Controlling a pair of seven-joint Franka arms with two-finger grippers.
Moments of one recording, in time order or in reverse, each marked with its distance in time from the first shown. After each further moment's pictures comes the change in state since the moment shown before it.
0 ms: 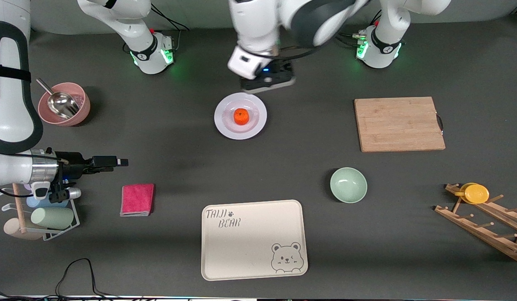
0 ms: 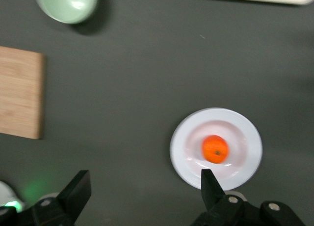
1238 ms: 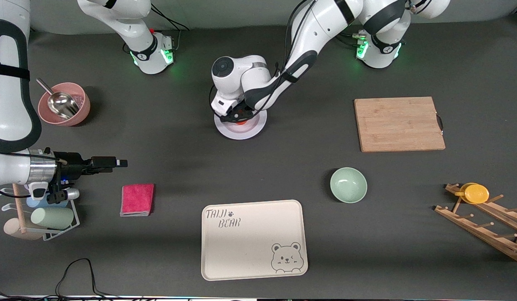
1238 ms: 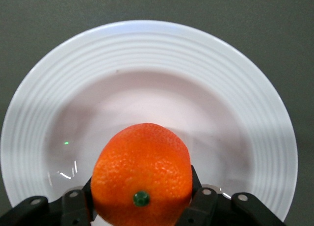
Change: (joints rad) left arm -0.321 0.598 0.012 -0.069 0.264 0.640 -0.369; right arm 0.014 -0.001 0.003 0.033 -0.022 0.000 0.005
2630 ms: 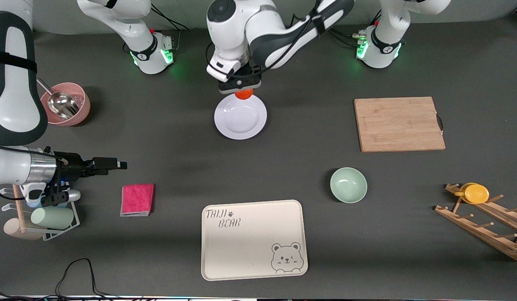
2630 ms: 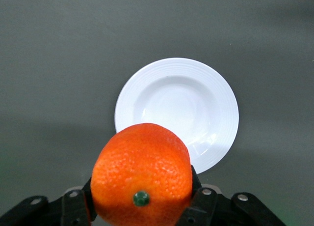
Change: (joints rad) left arm 0.206 -0.270 -0.234 -0.011 -0.047 -0.294 0.015; right arm 0.025 0.000 0.016 0.060 -0.079 0.000 0.076
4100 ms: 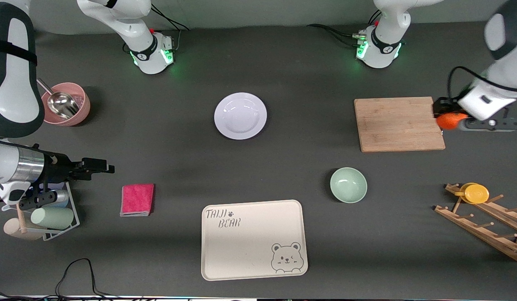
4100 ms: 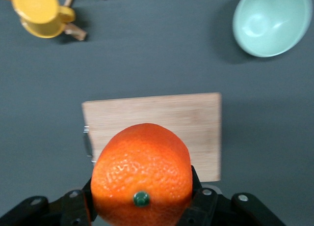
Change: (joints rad) left arm 0.636 -0.736 0.506 -0.528 -0.318 -0.146 1.386; right arm 0.024 -0.004 0.005 0.093 -0.149 0.002 0.001
